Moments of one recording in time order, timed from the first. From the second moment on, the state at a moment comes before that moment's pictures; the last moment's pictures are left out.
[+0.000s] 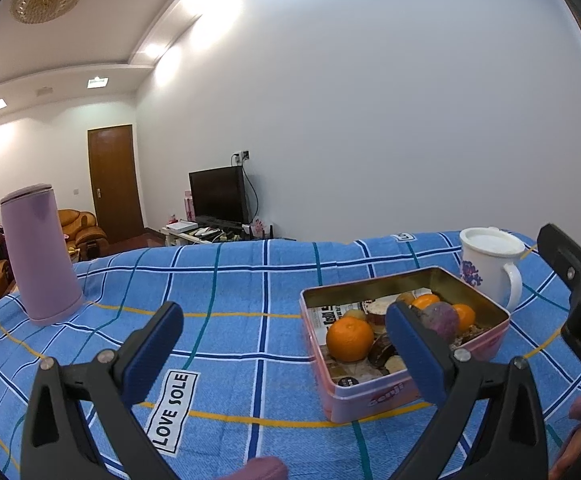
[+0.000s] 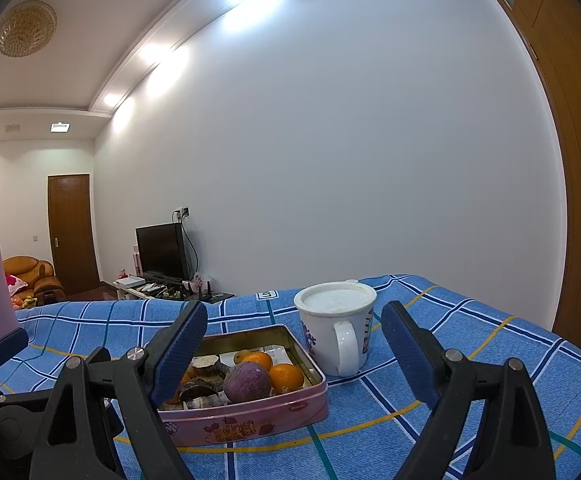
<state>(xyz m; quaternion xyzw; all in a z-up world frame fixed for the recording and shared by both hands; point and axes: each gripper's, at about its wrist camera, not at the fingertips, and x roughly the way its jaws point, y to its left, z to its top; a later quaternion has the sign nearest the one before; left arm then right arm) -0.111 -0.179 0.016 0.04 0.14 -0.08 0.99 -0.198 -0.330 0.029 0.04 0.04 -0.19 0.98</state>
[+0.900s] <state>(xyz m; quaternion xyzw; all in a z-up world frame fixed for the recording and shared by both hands) -0.106 -0.176 0.015 0.03 0.15 -0.10 0.98 -0.198 -0.330 0.029 0.04 0.05 -0.19 0.98</state>
